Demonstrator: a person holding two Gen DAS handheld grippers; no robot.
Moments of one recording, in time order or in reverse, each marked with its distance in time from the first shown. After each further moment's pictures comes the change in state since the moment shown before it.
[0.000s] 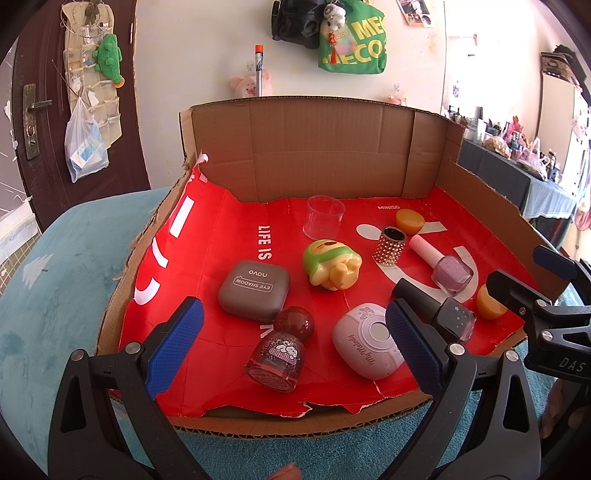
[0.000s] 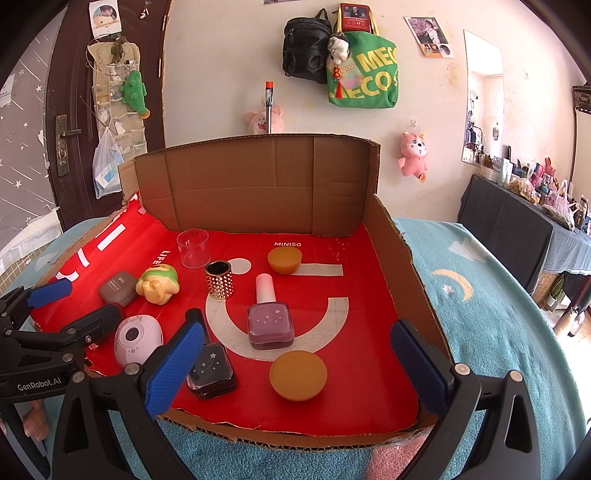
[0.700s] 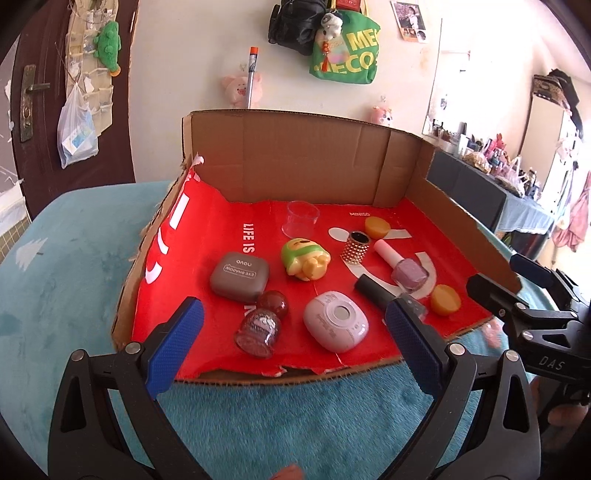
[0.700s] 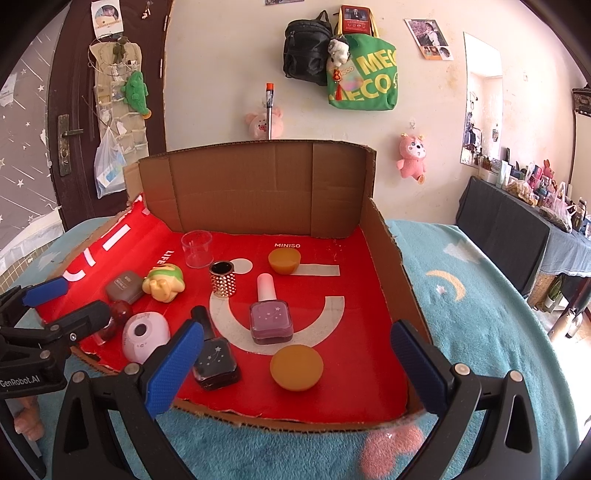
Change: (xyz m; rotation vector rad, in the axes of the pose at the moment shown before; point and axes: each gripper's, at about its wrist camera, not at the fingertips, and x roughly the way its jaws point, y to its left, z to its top) left arm -0.045 0.006 -0.010 -0.070 0.006 -0.110; right arm -0.034 0.001 0.003 -0.007 -0.016 0.018
